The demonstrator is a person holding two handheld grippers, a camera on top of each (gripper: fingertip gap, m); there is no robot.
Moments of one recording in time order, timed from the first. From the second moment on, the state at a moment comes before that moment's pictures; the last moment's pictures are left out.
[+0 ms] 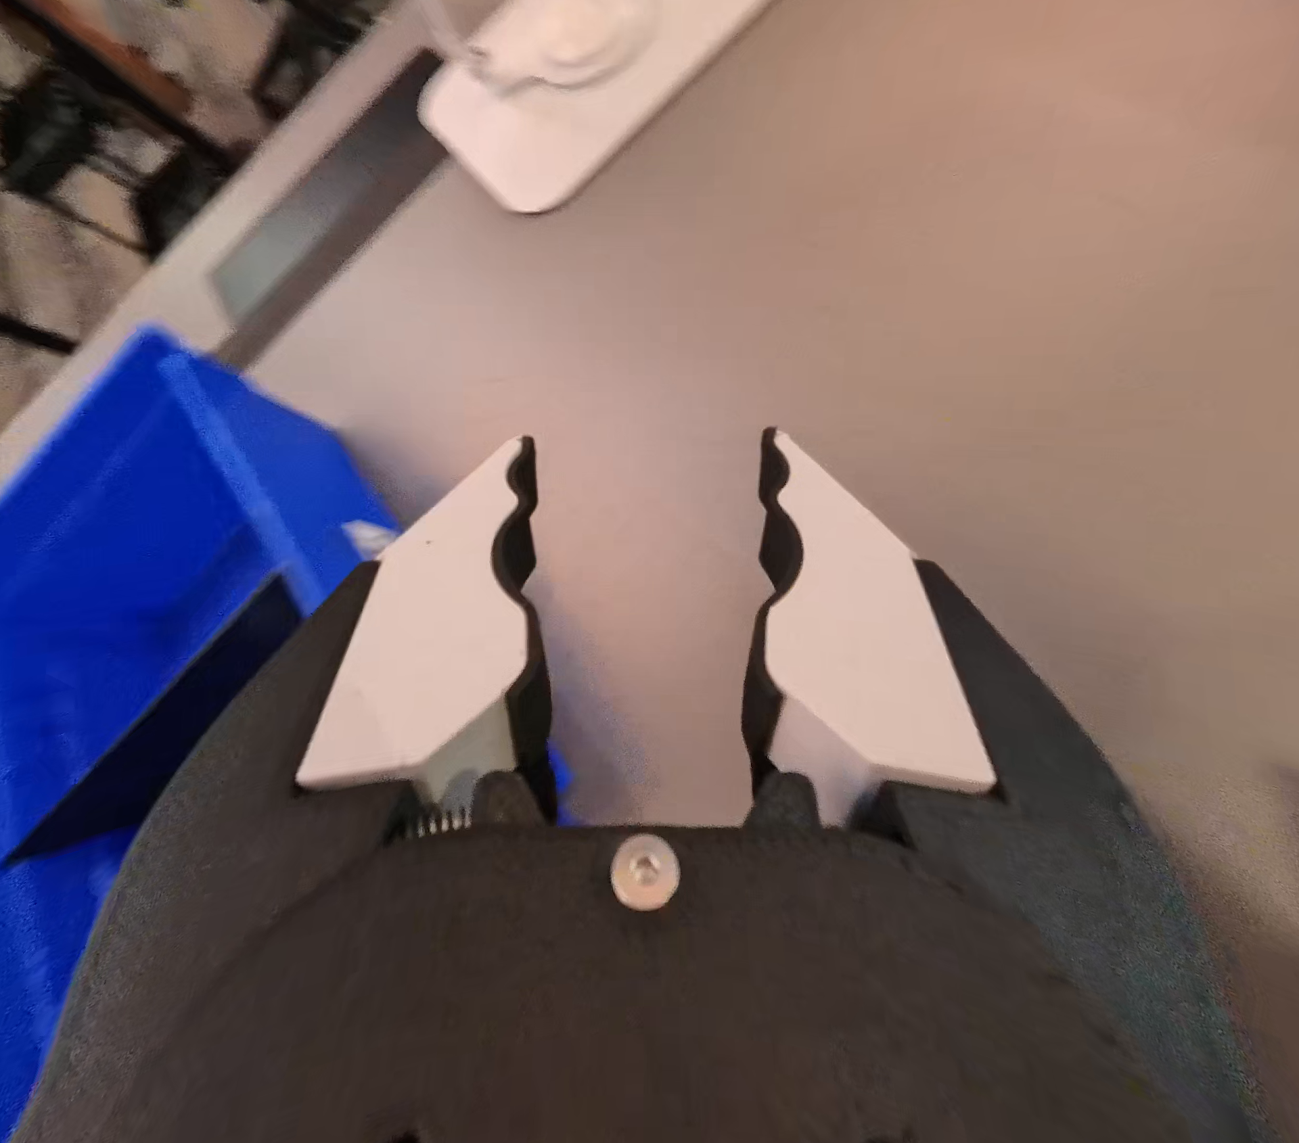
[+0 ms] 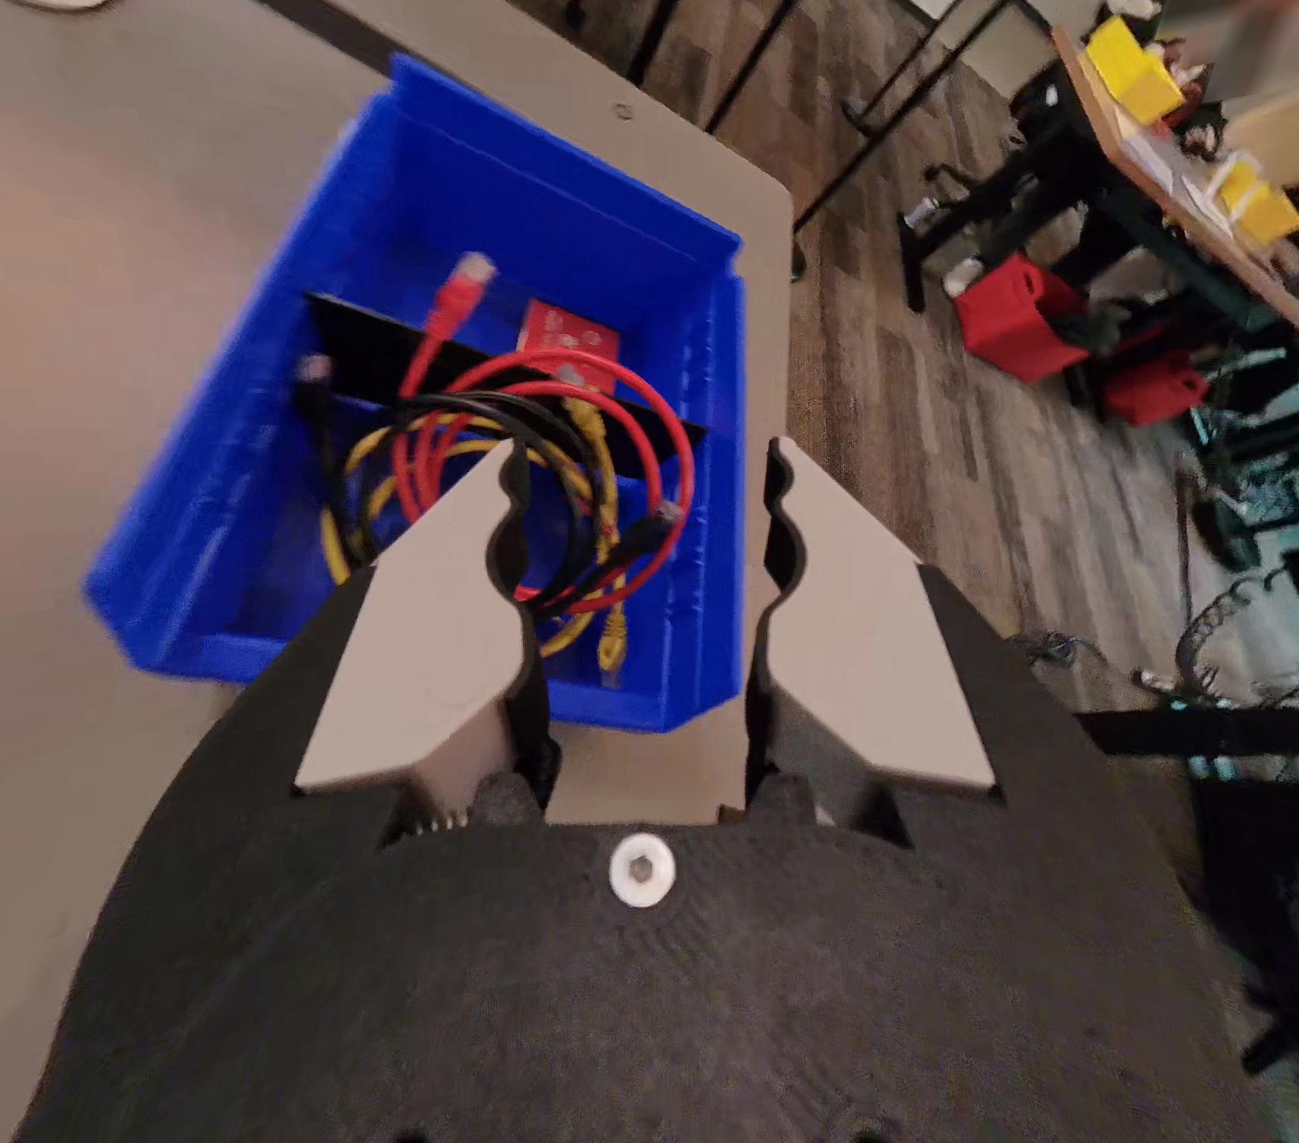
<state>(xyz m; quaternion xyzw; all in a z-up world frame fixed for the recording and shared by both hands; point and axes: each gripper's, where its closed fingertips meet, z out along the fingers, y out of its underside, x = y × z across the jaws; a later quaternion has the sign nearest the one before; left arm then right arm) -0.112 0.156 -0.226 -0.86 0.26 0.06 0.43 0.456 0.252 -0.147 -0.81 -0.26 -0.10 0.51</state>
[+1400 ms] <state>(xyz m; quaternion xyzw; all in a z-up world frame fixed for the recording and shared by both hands) -0.420 0.101 -0.234 -0.84 -0.21 -0.12 0.48 0.319 0.248 -0.280 -0.86 -0.34 0.13 0.36</state>
